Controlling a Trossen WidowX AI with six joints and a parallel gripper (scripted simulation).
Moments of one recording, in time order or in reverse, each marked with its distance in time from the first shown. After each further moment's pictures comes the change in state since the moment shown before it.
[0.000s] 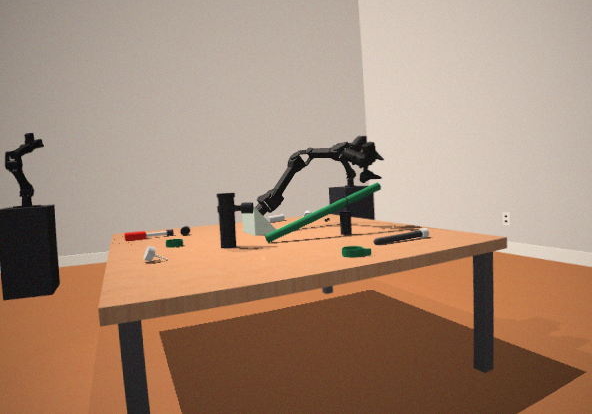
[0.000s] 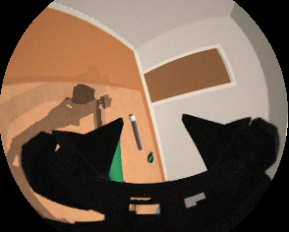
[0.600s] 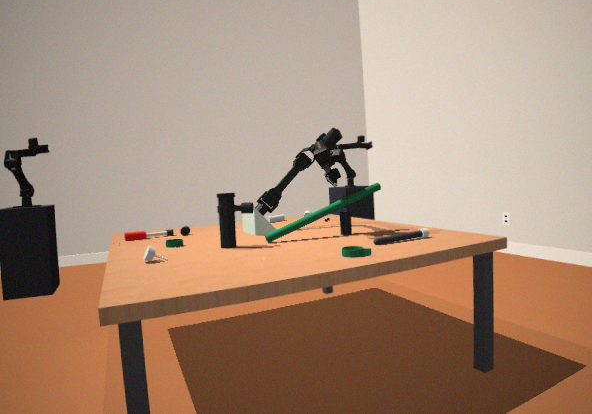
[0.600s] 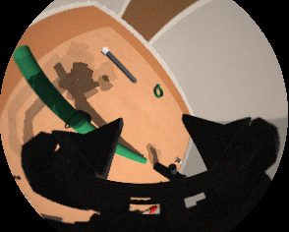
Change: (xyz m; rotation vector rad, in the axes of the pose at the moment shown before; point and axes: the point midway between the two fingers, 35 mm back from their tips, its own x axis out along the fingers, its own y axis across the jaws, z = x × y) arm -0.045 -0.048 -0.253 0.486 0.622 0.137
